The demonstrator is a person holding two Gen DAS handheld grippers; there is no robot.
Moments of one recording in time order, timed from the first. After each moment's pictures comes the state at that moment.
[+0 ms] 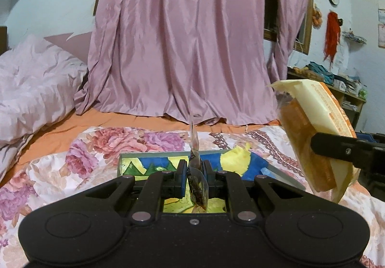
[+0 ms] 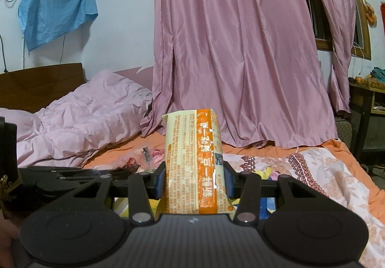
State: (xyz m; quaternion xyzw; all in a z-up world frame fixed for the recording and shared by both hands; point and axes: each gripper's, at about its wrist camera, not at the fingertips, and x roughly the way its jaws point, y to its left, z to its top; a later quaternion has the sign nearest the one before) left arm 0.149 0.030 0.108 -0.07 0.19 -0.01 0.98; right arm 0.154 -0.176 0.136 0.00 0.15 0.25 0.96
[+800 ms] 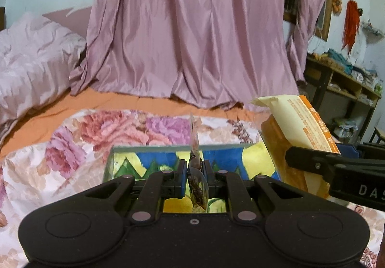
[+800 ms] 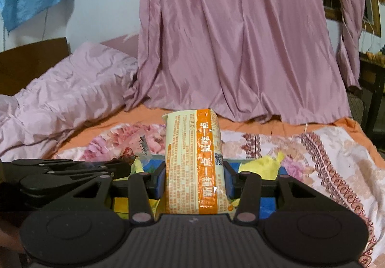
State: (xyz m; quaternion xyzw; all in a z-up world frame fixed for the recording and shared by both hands) left arm 0.265 0.047 0.061 -0.08 0.24 0.01 0.97; right arm 0.280 -0.133 0.079 -0.01 0.23 0.24 0.95
